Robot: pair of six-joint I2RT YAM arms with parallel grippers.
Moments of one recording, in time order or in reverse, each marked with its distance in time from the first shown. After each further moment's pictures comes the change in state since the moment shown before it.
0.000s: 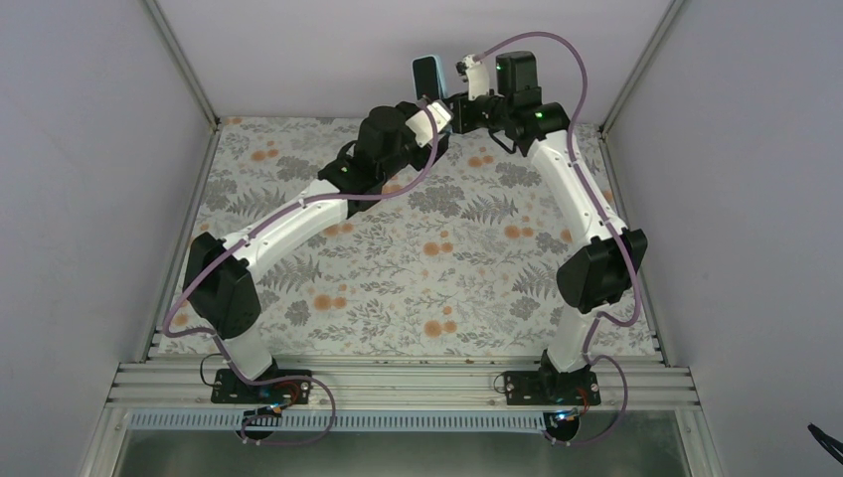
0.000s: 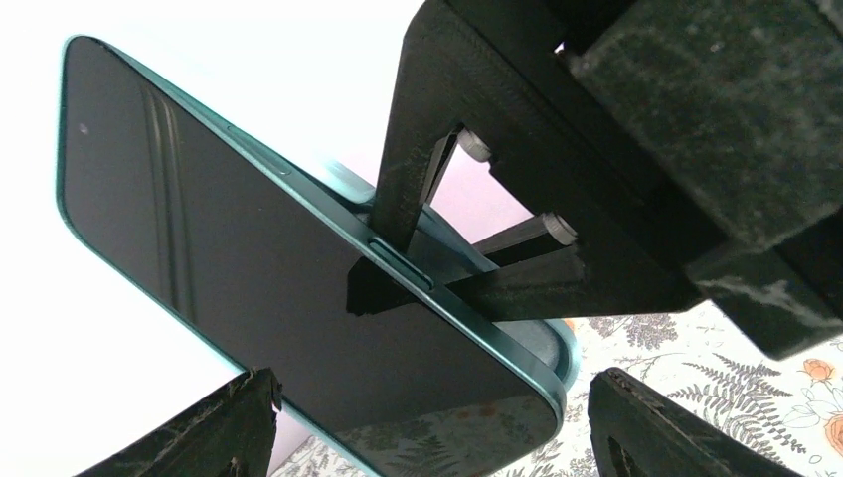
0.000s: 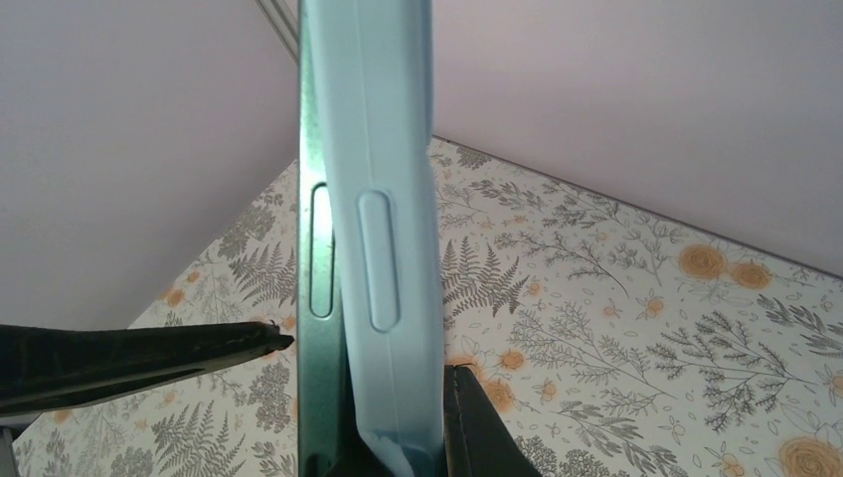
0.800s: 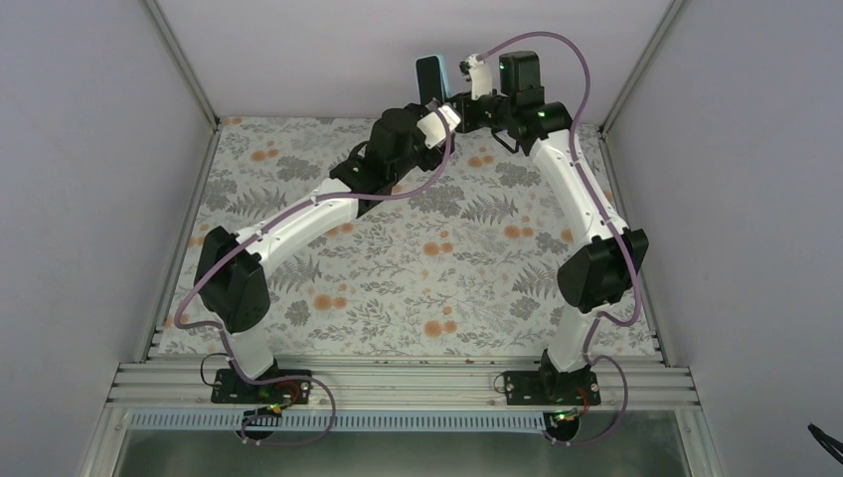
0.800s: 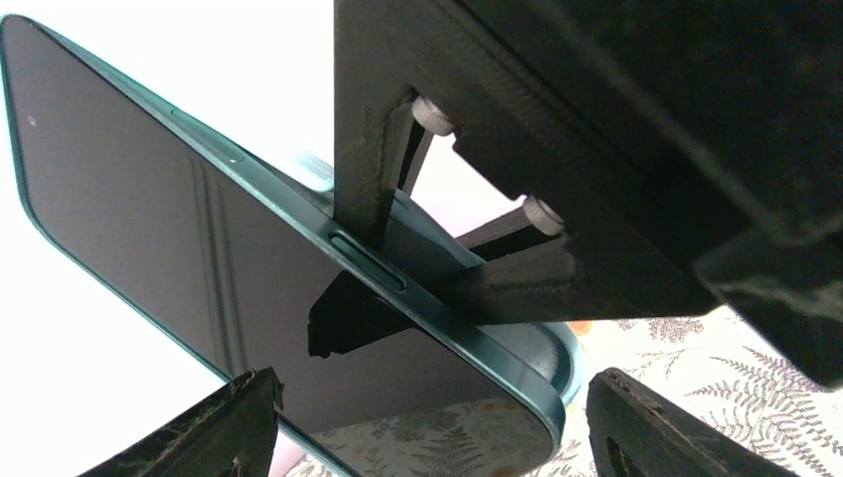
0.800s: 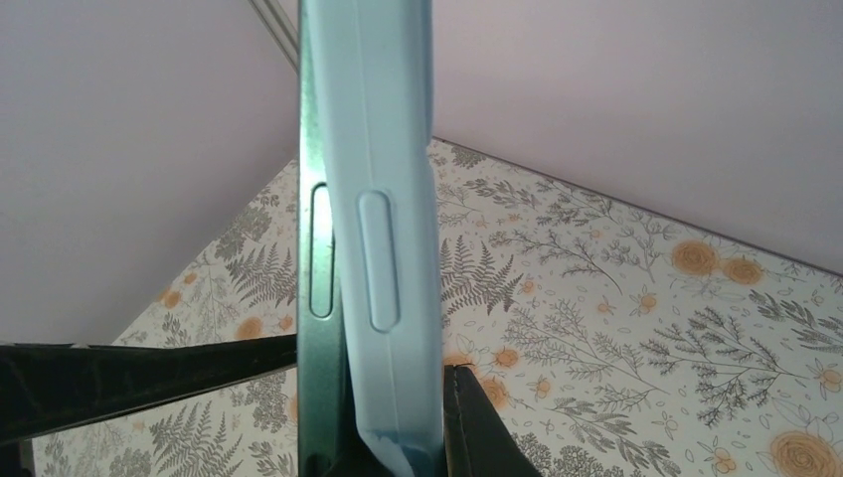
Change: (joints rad) left arm -0.024 0.061 0.038 0.009 -0.061 0.040; right arm -0.011 0.001 0.001 -0.006 -0.008 0.000
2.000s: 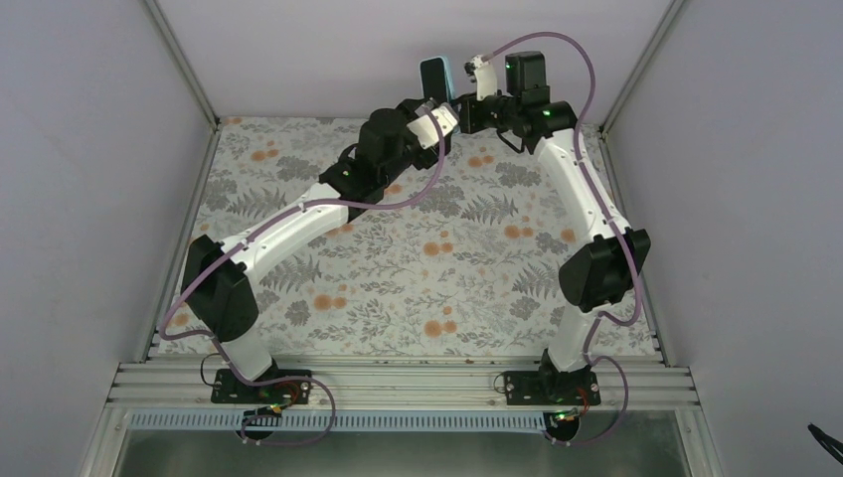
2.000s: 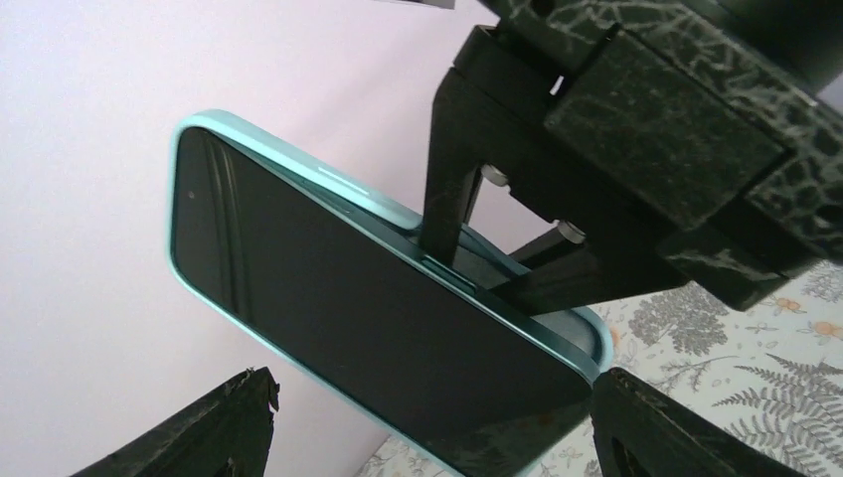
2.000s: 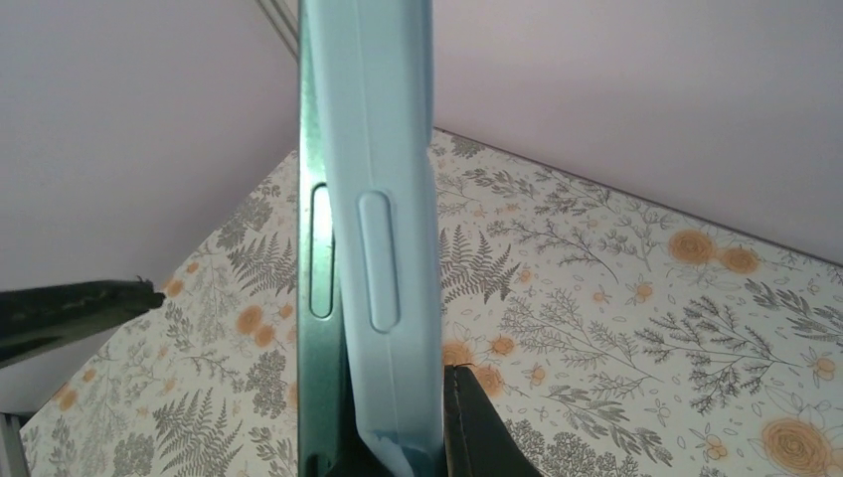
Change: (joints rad) left arm -0.005 -0.077 -0.049 0.051 0.009 0.096; right arm -0.028 0.000 0.000 -0.024 -0.042 -0.023
